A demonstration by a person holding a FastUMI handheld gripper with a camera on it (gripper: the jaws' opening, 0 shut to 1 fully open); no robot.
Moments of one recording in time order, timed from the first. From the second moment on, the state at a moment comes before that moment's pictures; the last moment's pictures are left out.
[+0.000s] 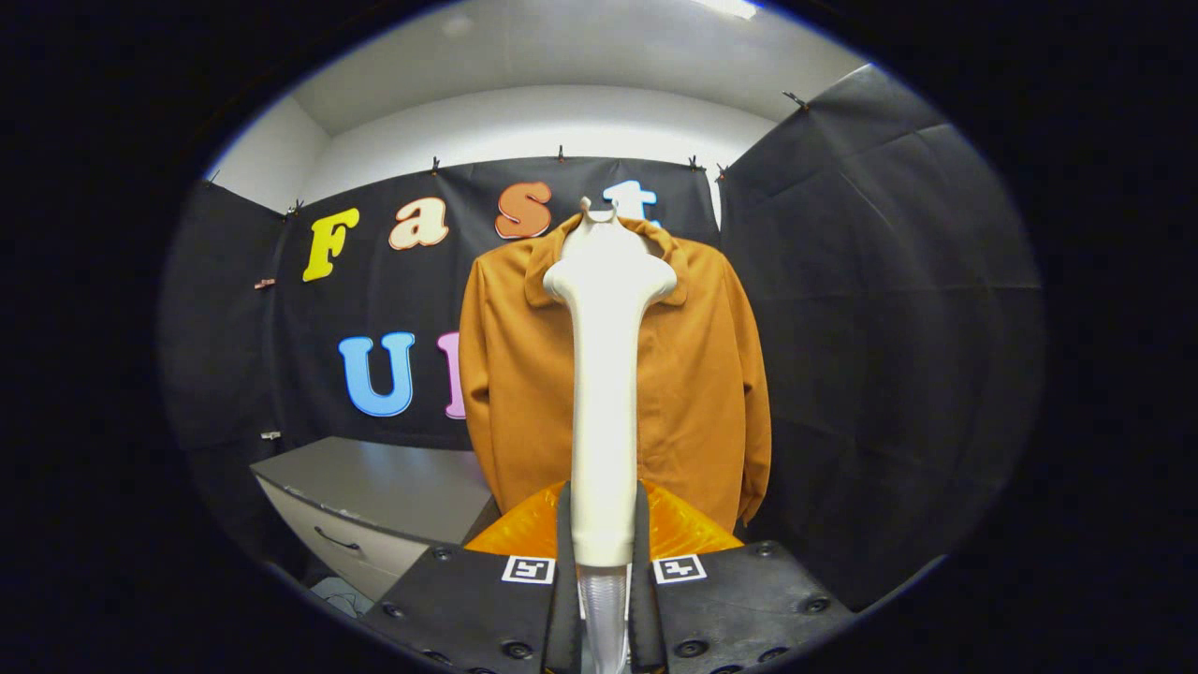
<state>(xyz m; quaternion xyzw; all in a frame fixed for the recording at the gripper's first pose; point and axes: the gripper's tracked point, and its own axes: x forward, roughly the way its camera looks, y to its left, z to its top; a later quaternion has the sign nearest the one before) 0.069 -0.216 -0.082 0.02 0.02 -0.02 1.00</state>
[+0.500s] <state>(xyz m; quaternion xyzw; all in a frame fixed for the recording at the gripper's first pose) 0.125 -0.263 -0.062 0.02 -0.02 -0.04 1.00</state>
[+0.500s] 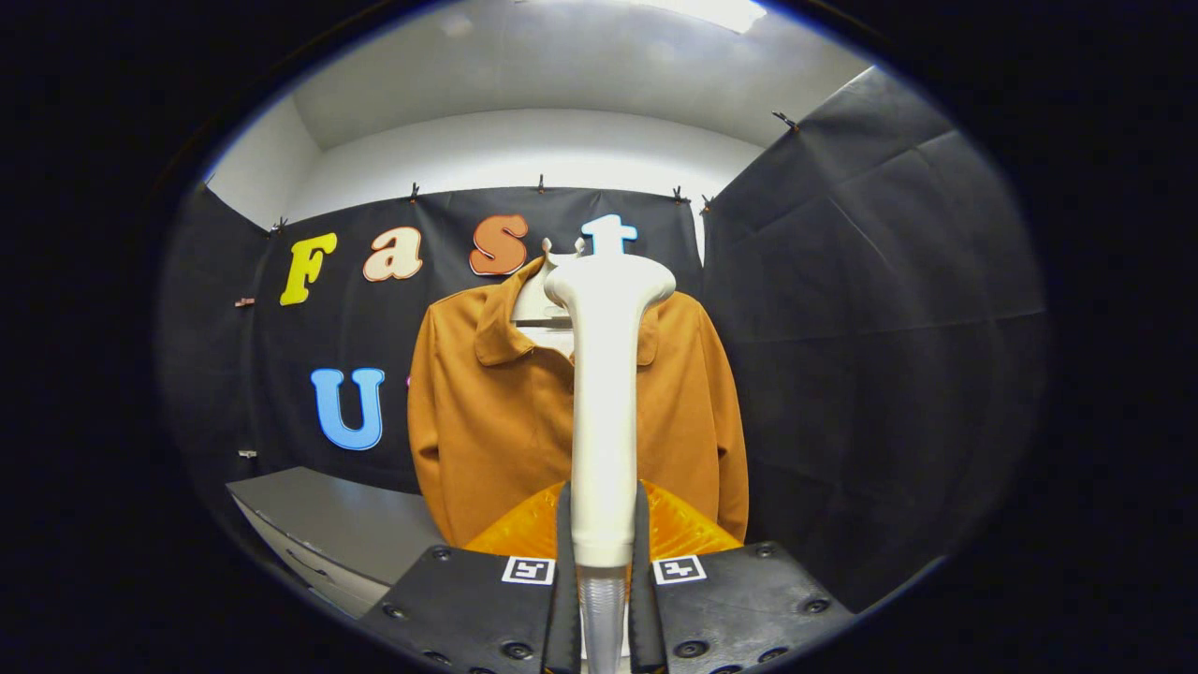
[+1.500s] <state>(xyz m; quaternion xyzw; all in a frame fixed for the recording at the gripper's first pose) 0.180 -0.303 -0.194 0.05 0.07 -0.04 1.00</state>
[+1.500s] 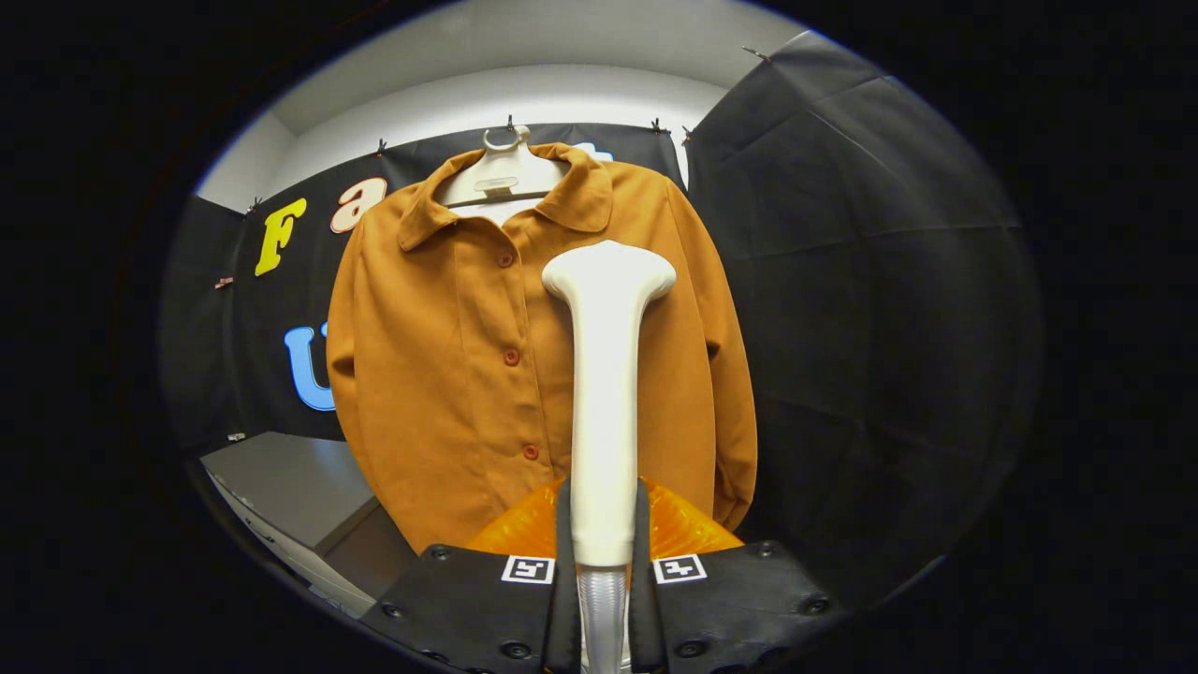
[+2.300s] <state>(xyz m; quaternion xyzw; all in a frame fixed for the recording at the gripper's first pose) 0.124 -0.296 -0.326 0.05 0.21 -0.05 0.98</state>
